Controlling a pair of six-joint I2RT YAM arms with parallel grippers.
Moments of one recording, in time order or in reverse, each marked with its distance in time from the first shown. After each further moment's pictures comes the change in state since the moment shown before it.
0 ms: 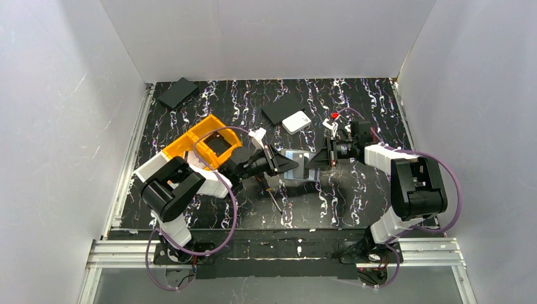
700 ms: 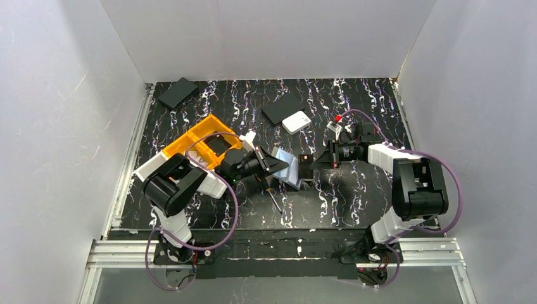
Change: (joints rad) left arm 0.077 0.036 -0.071 0.068 0.003 -0.047; right arm -0.039 -0.004 0.008 -0.154 0.175 -0.159
